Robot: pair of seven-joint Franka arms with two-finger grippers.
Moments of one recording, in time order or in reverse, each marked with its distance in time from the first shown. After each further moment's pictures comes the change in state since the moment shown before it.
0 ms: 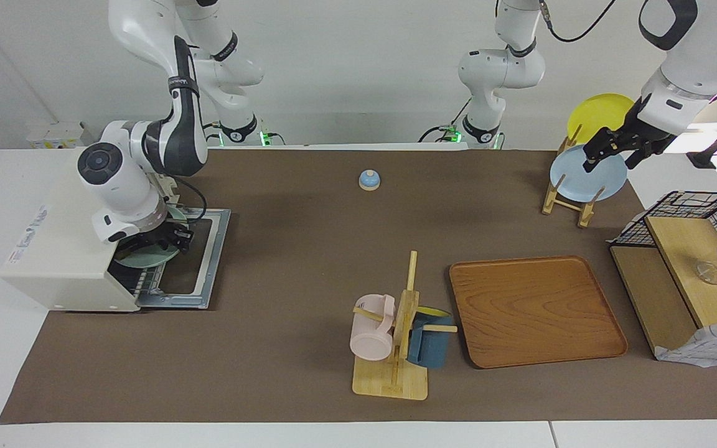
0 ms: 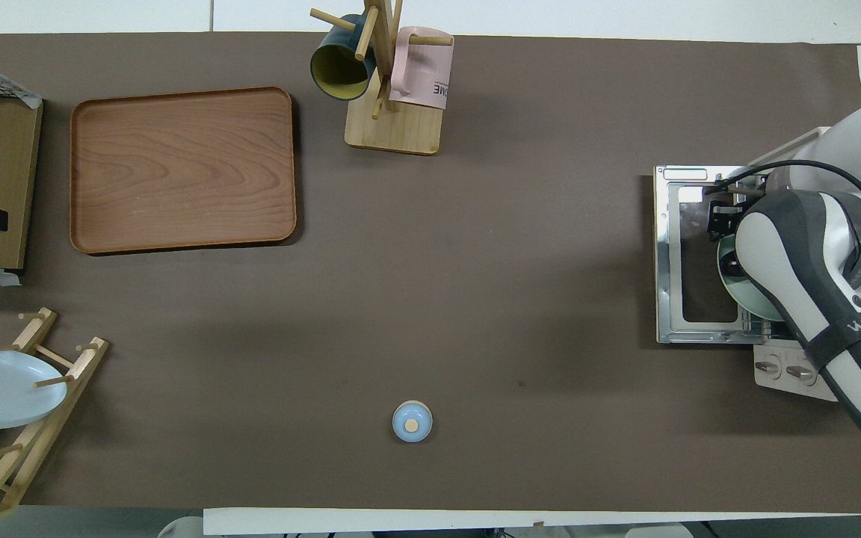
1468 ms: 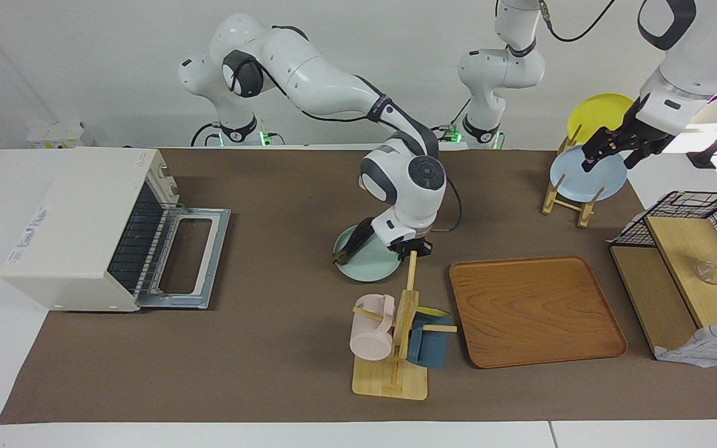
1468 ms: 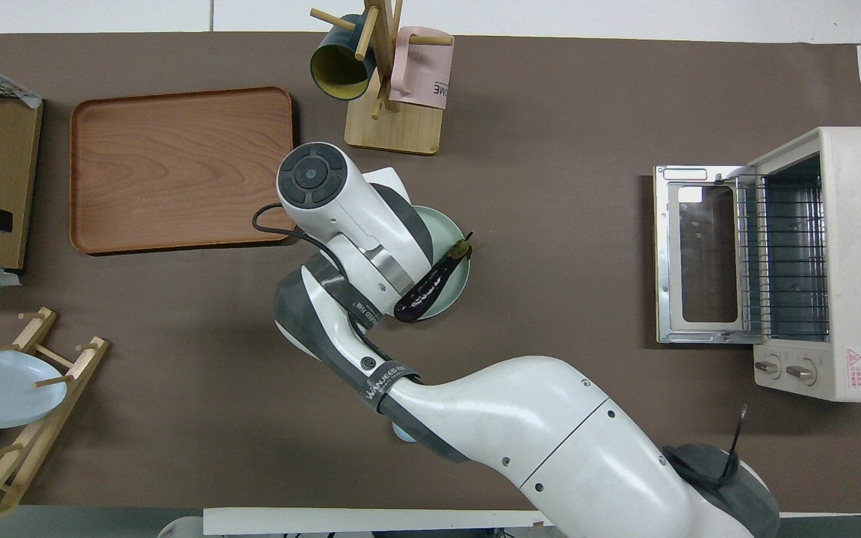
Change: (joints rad) left arm -0.010 0.000 -0.010 0.000 0.000 -0.003 -0.002; right arm 0.790 0.668 0.041 0.922 0.070 -0.140 0.995
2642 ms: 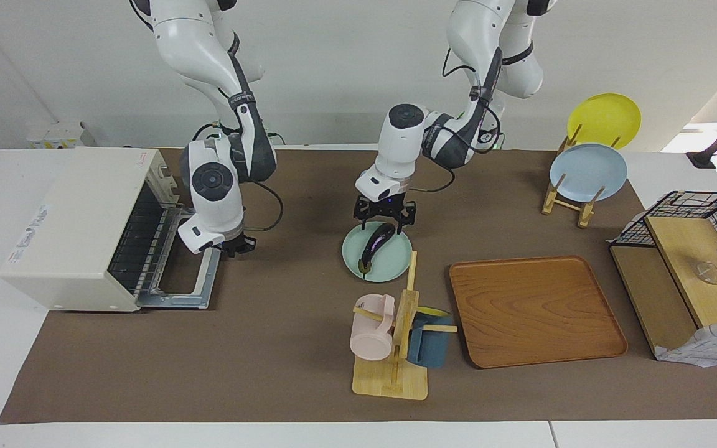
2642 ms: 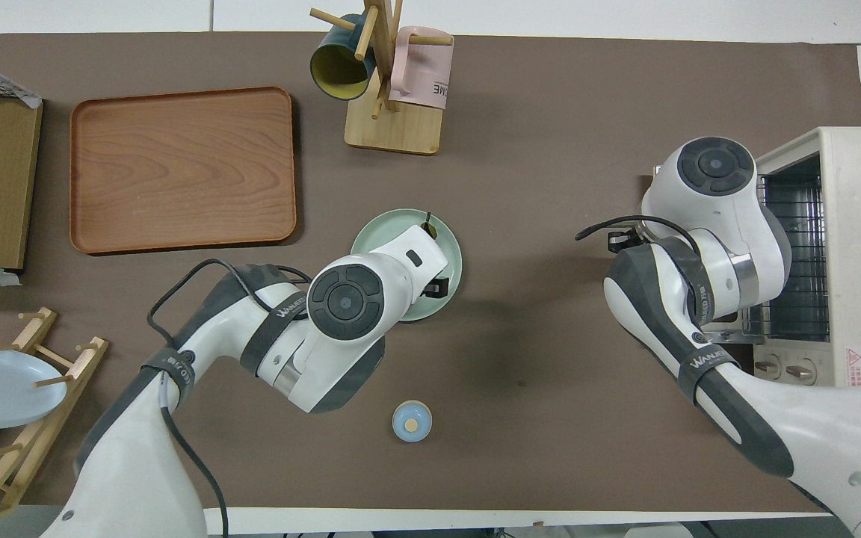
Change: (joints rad) left arm -0.699 0.346 -0.051 -0.403 -0.009 0.976 -0.557; right arm -0.598 -0.615 -0.009 -1.040 -0.212 0.271 -0.771
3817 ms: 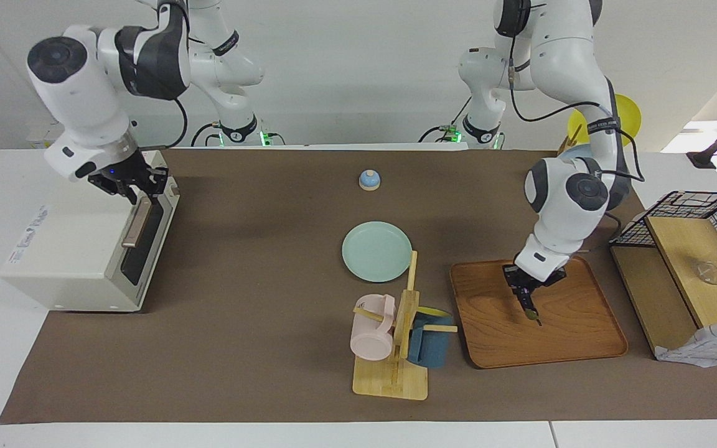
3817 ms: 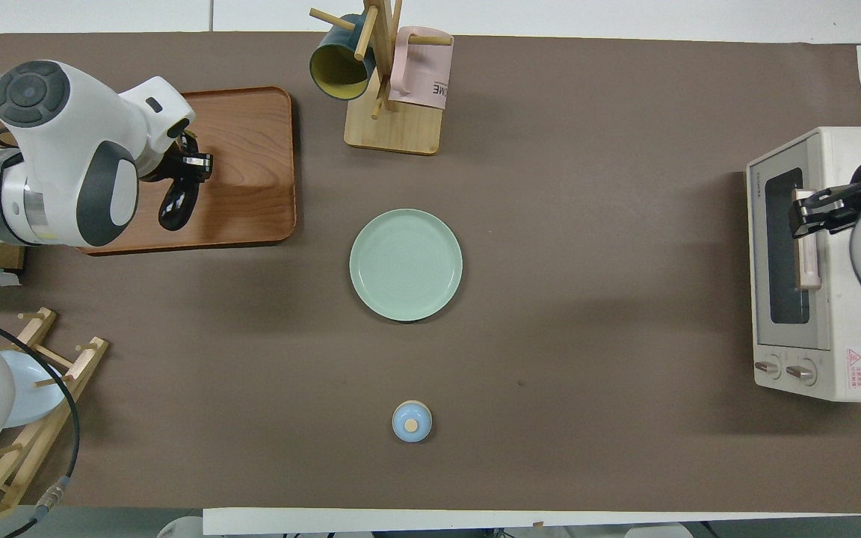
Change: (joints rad) left arm 0.571 0.122 0.043 0.234 0.000 -0.214 0.539; right arm -0.190 -0.252 0.002 0.423 0.167 -0.541 -0.453
